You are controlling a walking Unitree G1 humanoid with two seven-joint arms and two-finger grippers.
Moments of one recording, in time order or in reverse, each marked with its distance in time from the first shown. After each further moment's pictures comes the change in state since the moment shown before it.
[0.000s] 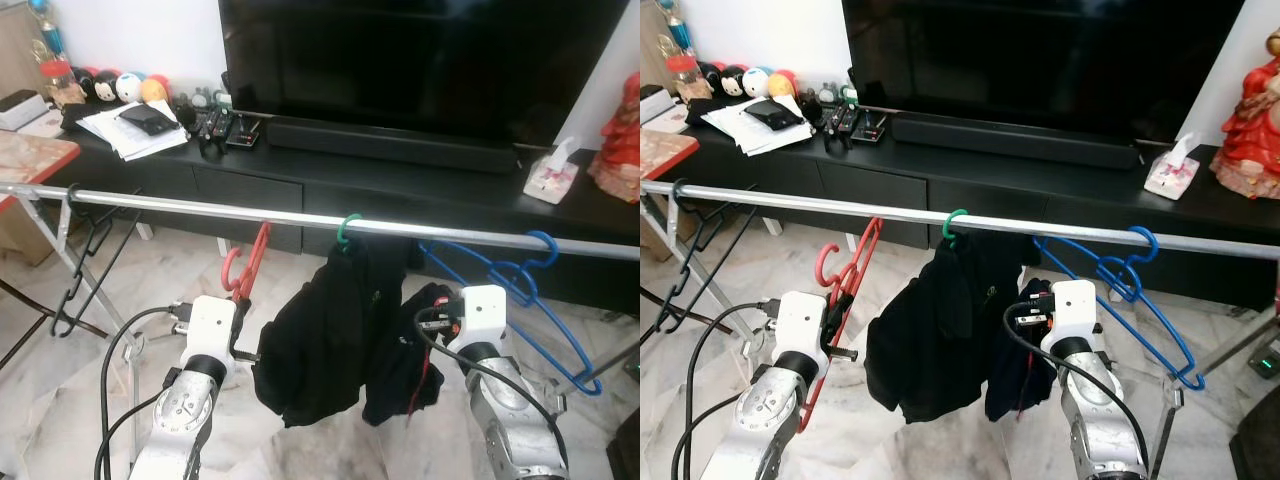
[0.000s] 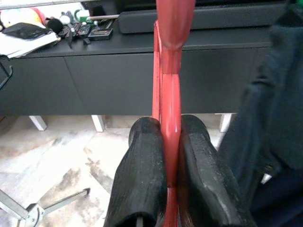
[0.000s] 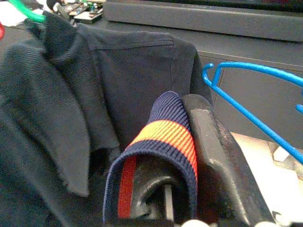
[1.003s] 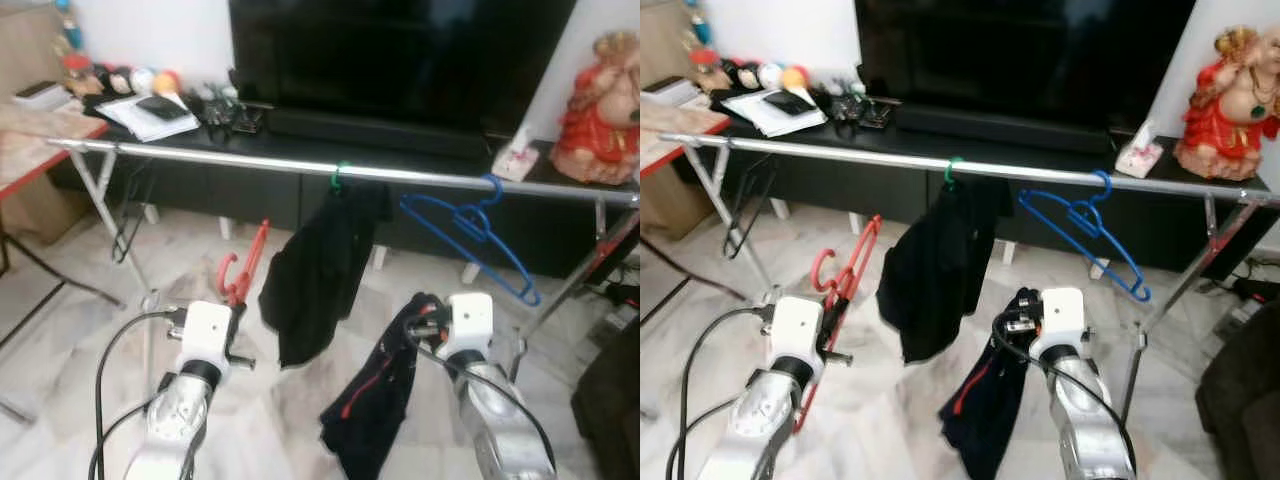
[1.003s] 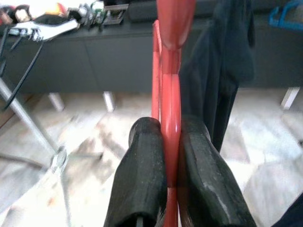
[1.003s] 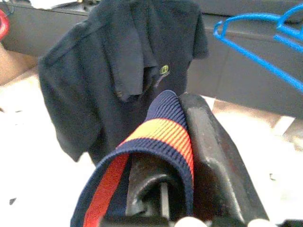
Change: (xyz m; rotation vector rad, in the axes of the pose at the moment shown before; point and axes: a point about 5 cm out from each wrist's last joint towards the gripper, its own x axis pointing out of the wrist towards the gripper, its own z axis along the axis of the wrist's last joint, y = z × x) left arm -0.001 0.004 -0.006 0.016 0.005 0.002; right arm 0.004 0.011 0.000 0.012 0.010 0.018
